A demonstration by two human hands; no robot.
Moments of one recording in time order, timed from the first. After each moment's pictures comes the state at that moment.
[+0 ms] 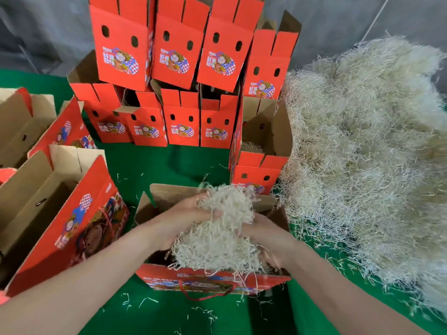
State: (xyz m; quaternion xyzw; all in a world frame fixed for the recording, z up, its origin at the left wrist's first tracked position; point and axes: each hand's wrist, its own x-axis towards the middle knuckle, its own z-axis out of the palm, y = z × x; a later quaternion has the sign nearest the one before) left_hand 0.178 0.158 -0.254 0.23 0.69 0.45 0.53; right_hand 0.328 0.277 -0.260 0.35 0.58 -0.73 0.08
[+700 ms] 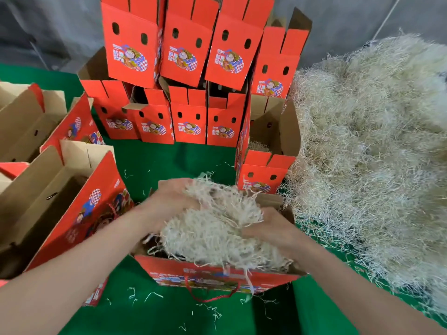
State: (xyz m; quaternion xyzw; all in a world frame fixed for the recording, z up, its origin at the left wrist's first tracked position) left_hand 0.145 0.152 -0.251 0.21 0.76 0.45 0.42; right_hand 0.326 0.282 -0.252 0.34 0.71 -0.62 0.08
